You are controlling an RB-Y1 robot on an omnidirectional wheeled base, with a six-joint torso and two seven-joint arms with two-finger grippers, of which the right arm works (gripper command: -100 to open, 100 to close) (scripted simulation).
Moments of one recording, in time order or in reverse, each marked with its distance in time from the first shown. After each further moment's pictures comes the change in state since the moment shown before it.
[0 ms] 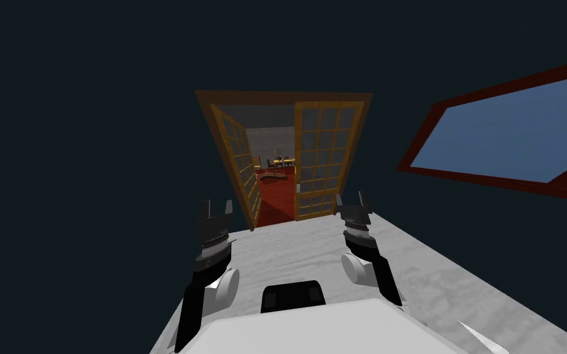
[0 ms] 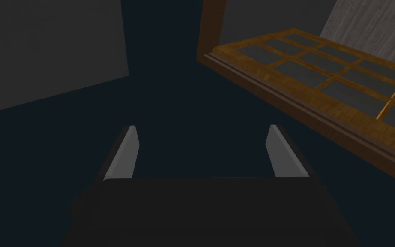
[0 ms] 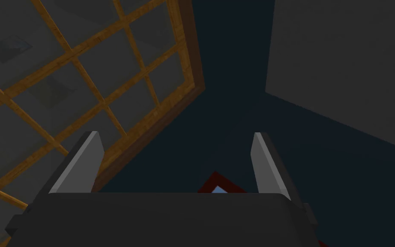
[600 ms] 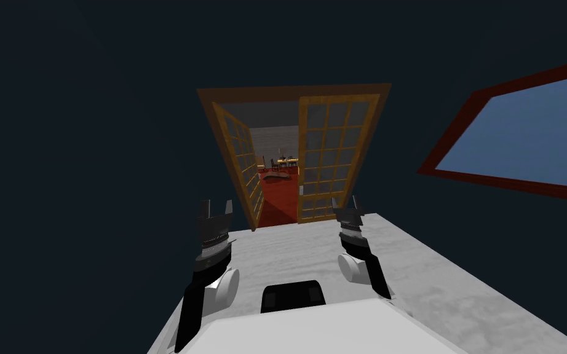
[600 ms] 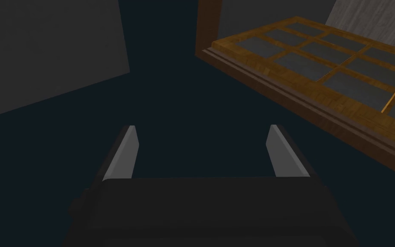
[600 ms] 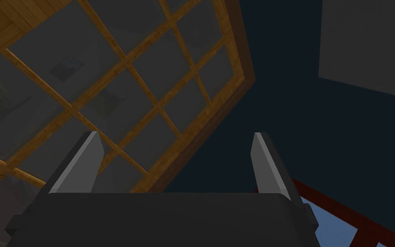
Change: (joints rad) arm -0.041 -0.024 0.023 0.137 -0.067 -0.030 -0.090
